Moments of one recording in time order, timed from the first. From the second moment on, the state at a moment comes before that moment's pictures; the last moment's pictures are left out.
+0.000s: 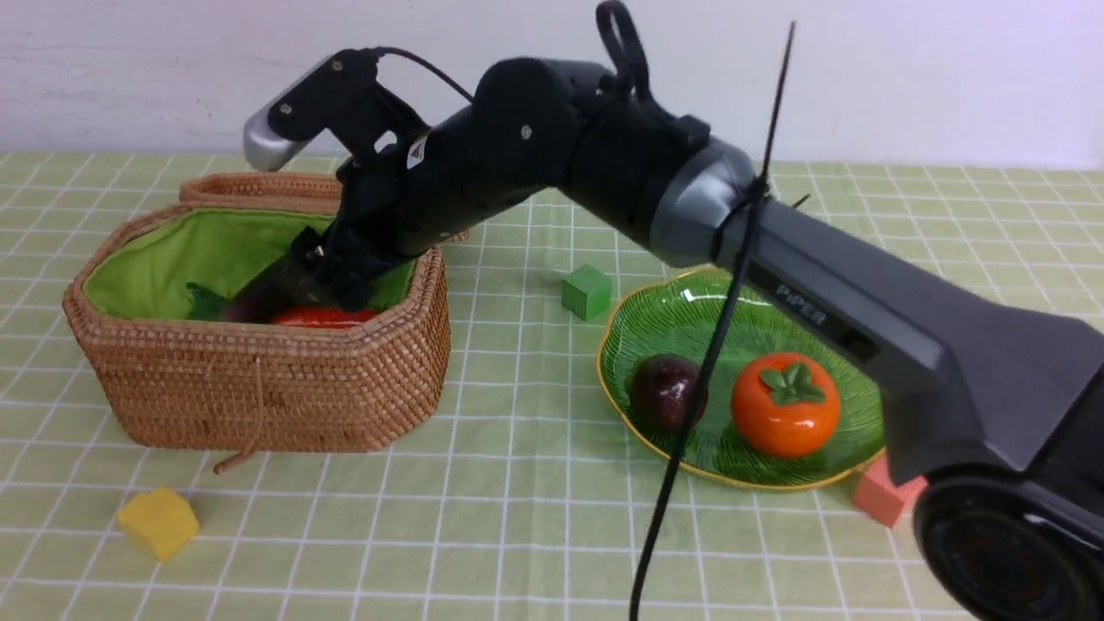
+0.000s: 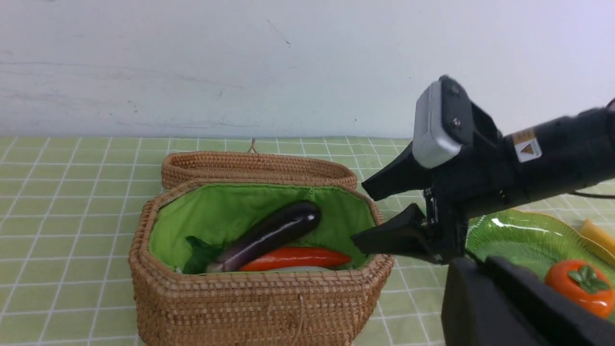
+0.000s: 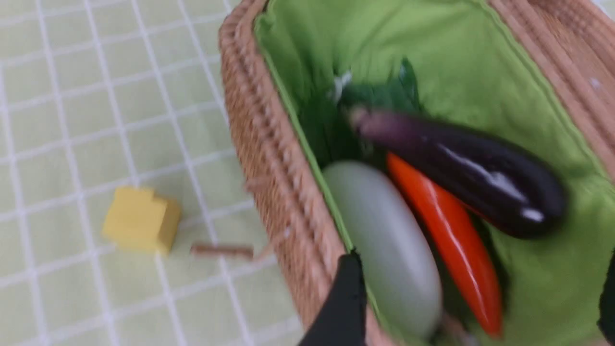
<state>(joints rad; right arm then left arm) 0.72 2.27 -2.36 0.34 0.88 -0.57 -0.65 0.50 -0.88 0.54 0.74 -0.68</state>
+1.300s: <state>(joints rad) -0.16 1.80 -1.43 0.21 0.94 -0.46 -0.65 0.50 -0.88 -0.53 0.73 0.36</state>
